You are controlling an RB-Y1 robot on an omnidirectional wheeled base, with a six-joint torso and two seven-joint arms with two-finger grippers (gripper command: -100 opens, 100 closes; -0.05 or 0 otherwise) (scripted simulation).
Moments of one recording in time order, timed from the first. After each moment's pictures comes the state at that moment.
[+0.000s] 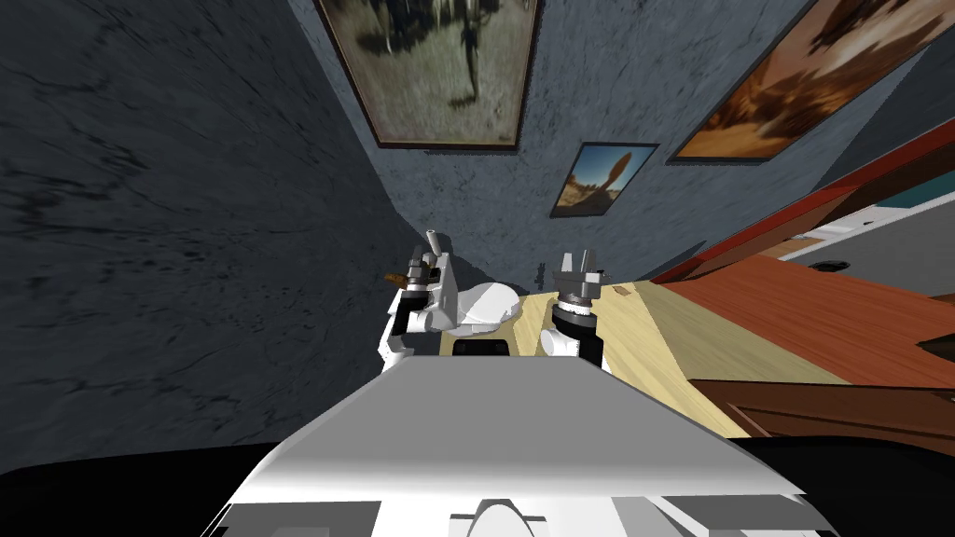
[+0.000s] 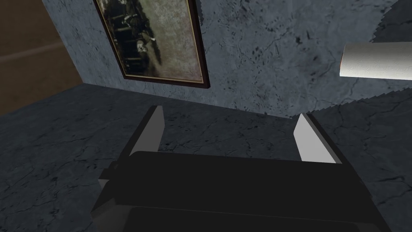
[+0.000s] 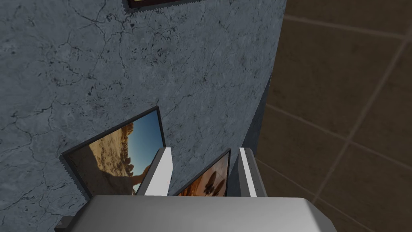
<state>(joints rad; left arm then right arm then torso) 0.26 0.10 -0.02 -2.10 0.02 -0.25 -0.19 0.53 0.00 0.05 -2.31 -0.04 -0.58 -0.16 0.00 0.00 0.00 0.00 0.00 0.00</state>
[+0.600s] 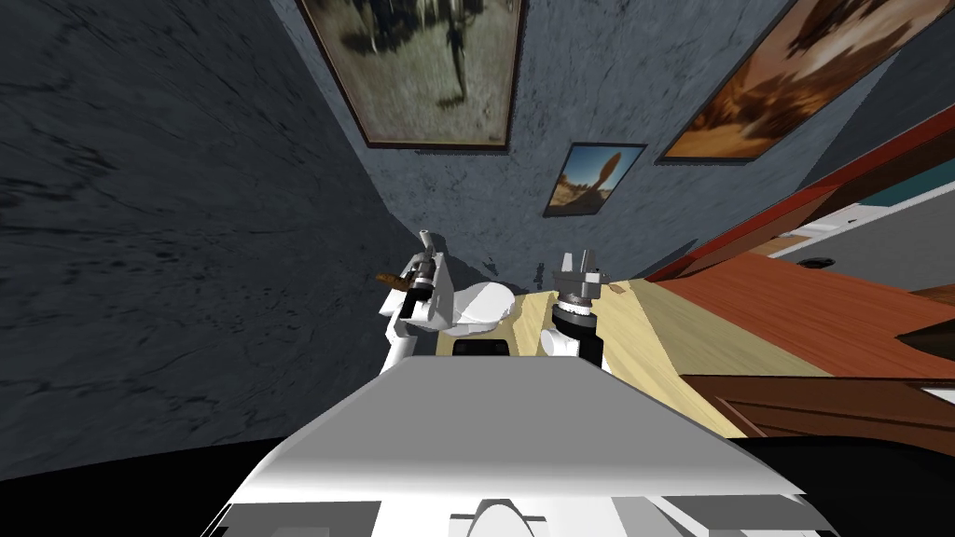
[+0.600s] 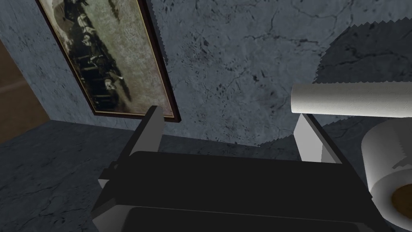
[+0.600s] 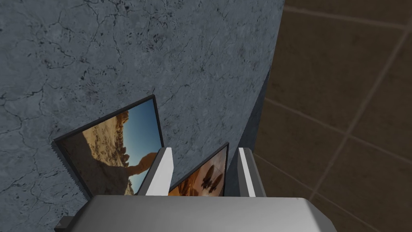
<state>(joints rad) 0.12 0.14 -0.01 -1.97 0.04 -0.11 -0.21 0.53 0.00 0.05 -2.31 -0.04 -0.58 -0.16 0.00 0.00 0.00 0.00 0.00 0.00</state>
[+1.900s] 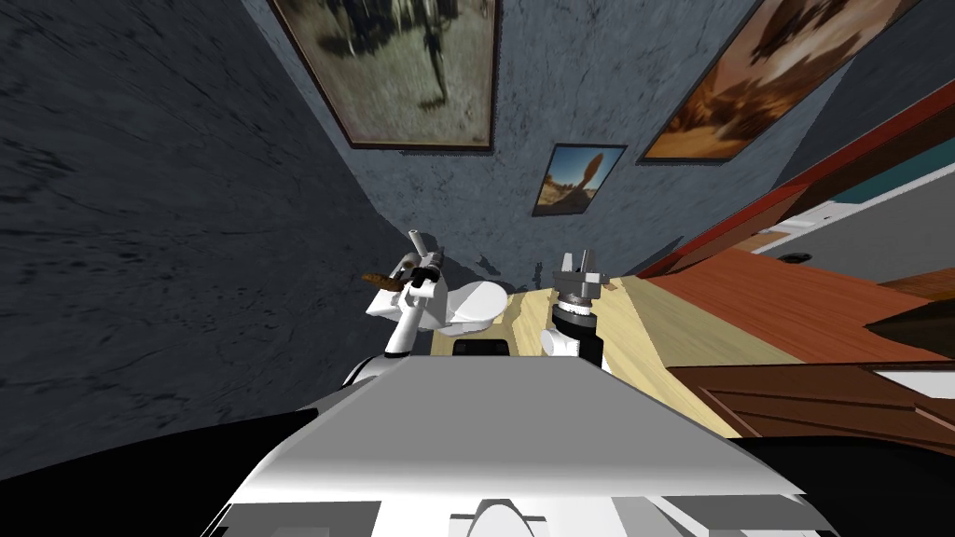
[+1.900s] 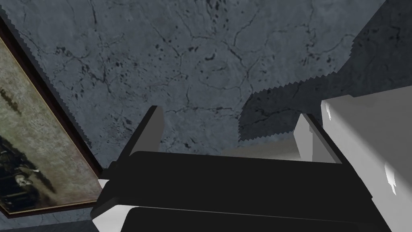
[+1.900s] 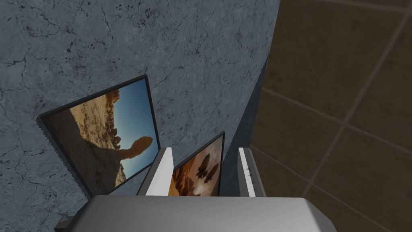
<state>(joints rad) -0.21 0.21 0.02 -1.66 0.09 0.28 -0.24 0.53 0.00 0.05 -2.31 -0.04 -0.58 -0.16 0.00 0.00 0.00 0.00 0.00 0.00</state>
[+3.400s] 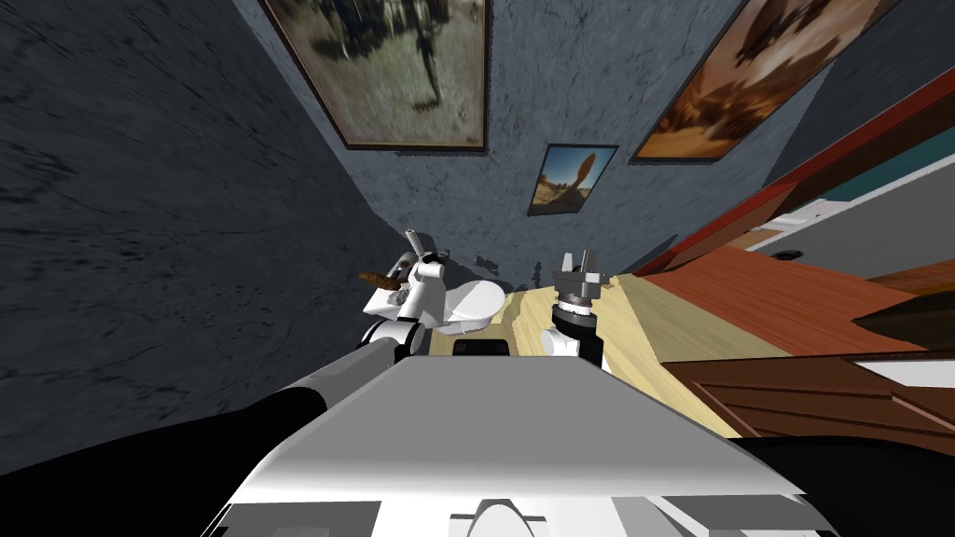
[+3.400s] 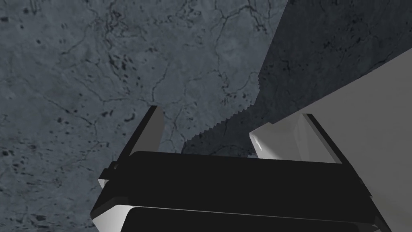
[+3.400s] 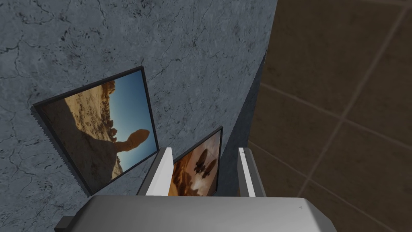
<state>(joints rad) -0.55 0.22 0.05 -1.29 0.09 0.68 -0.26 0.53 0.00 0.05 -2.31 -0.04 -0.58 -0.16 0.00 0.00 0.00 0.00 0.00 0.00</state>
